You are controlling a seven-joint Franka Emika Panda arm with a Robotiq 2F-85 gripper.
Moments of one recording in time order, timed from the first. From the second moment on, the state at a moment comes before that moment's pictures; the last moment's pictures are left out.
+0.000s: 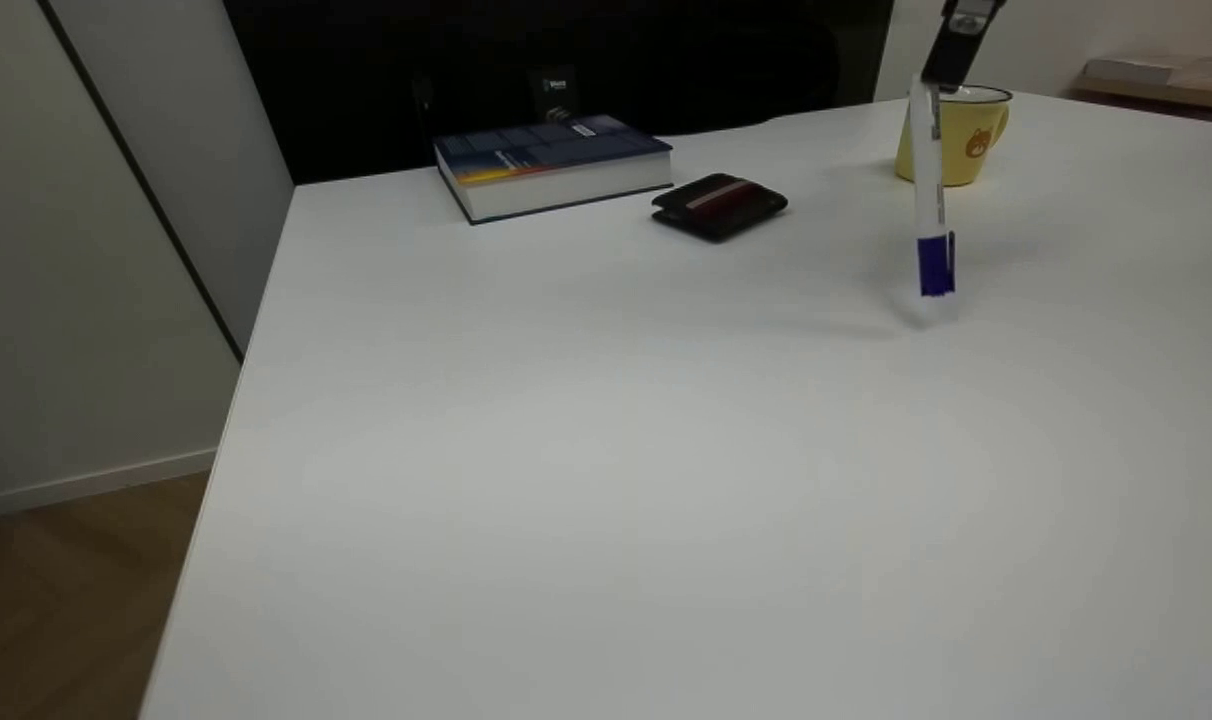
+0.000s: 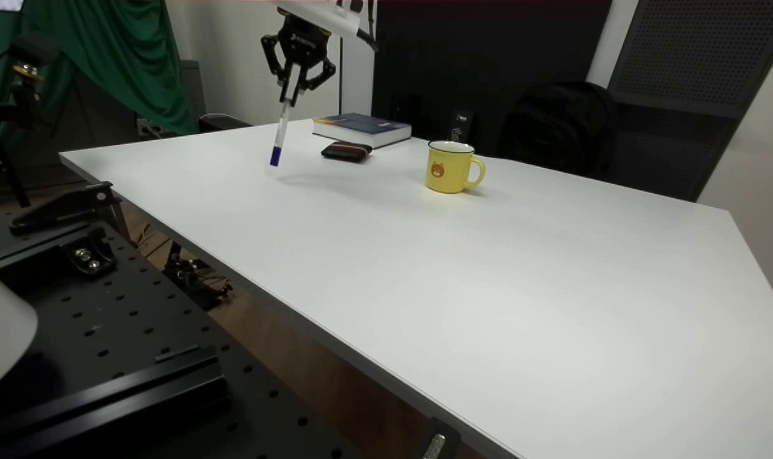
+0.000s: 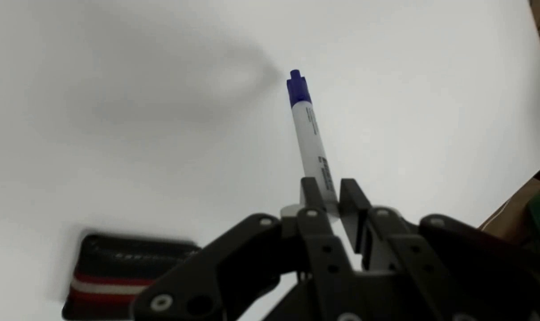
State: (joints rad) arm 0.14 0.31 0.22 -2.20 0.51 2.47 -0.81
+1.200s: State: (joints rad) arm 0.12 0.40 0.22 -2.24 0.36 2.62 -0.54
